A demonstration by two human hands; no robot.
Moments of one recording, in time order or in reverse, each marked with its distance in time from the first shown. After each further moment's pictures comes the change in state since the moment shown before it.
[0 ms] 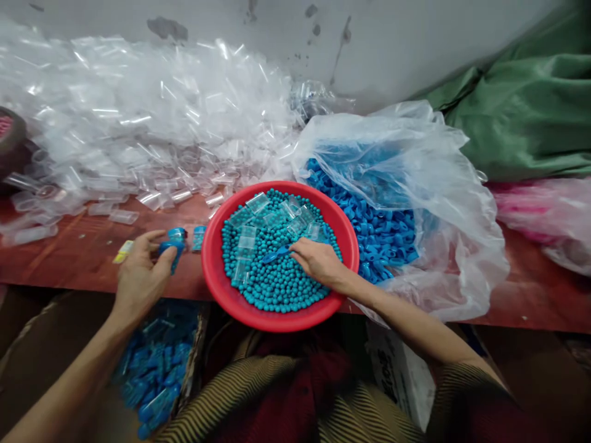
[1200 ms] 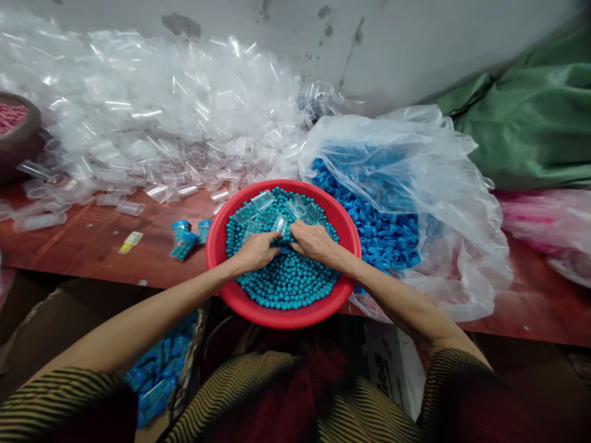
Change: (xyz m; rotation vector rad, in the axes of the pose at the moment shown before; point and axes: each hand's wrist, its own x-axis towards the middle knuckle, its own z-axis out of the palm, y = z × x) left_hand 0.002 0.091 0.114 0.072 -0.770 0.309; right_hand 0.042 0.015 -0.005 -0.296 -0.096 -0.081
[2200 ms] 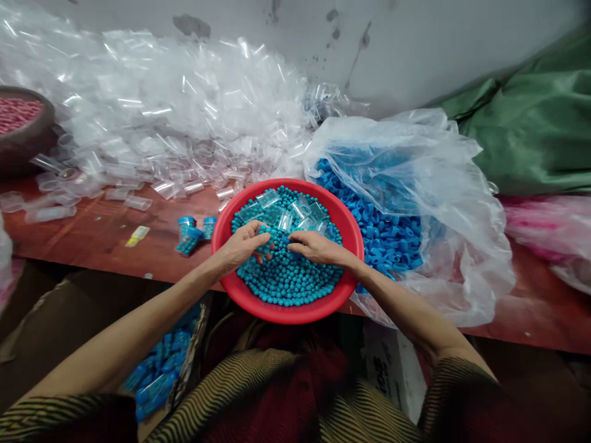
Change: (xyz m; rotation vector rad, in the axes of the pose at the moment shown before) left_hand -0.038 0.002 -0.025 -0.934 -0.002 -0.112; right_hand -0.002 -0.008 0.003 0.619 -0.047 -0.093
